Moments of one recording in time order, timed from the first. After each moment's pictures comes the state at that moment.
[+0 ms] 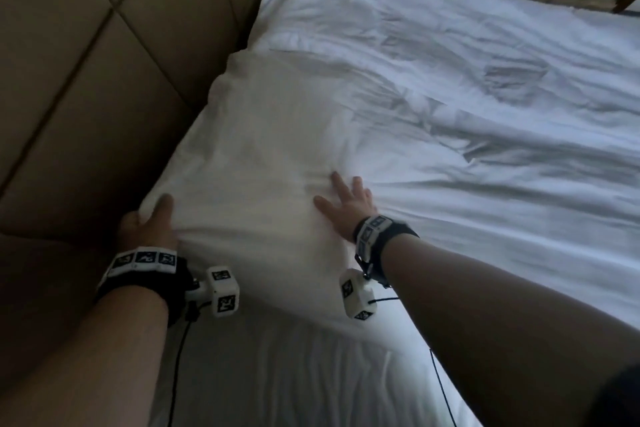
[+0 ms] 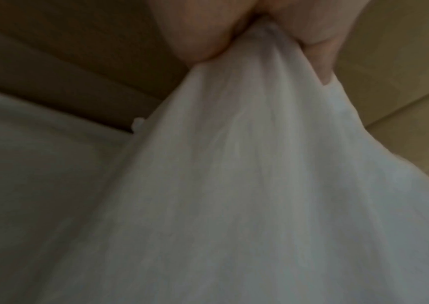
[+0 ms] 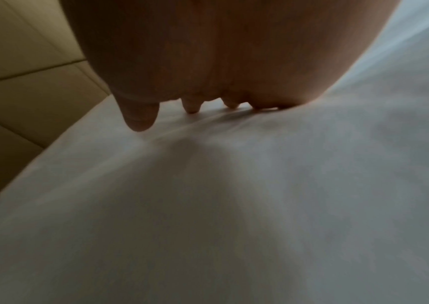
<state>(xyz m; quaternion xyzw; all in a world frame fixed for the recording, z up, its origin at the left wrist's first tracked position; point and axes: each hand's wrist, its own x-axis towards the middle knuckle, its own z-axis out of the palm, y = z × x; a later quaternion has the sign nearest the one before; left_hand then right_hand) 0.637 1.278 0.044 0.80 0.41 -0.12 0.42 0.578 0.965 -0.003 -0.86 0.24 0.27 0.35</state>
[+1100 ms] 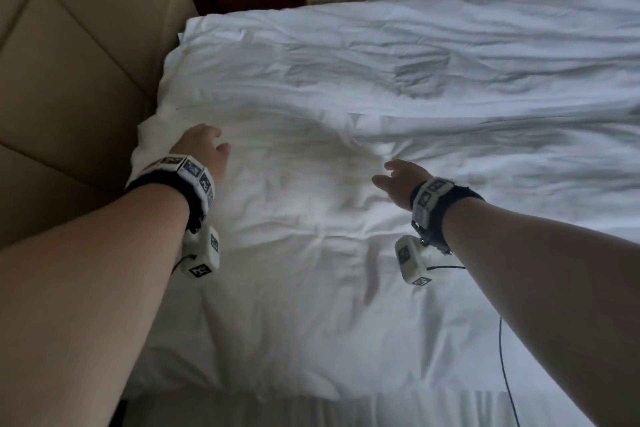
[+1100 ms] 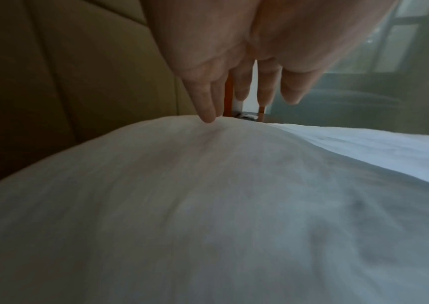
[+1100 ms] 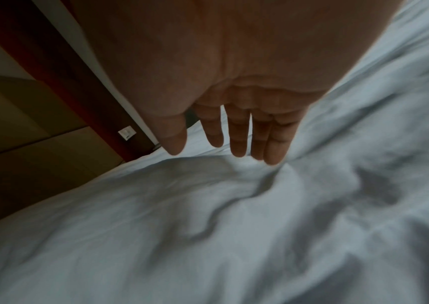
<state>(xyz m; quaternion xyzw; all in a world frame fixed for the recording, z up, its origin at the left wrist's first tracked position) 0.775 1.016 0.073 0.97 -0.15 -0.14 0.13 0.553 0.736 0.022 -0.84 0.38 0.18 0.34</state>
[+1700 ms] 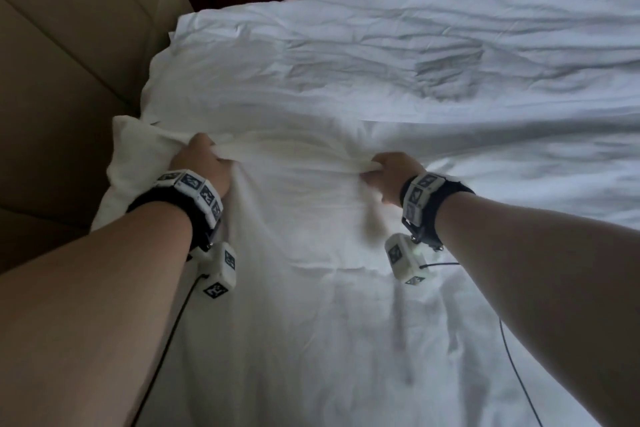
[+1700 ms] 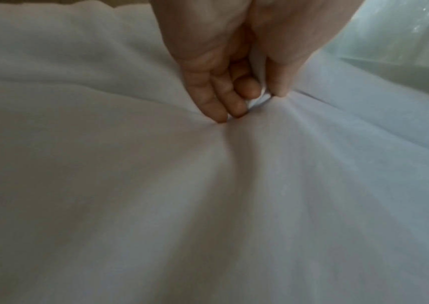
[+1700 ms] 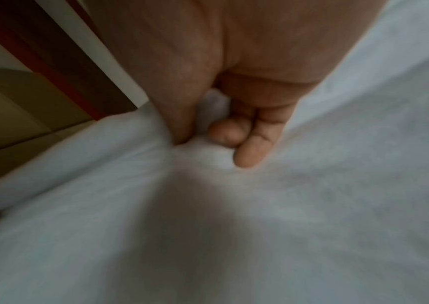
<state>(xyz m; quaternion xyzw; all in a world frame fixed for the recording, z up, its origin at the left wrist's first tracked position) 0.812 0.977 0.023 0.98 -0.08 -0.12 0.13 0.641 0.721 -0.023 -0.80 0.36 0.10 0.46</state>
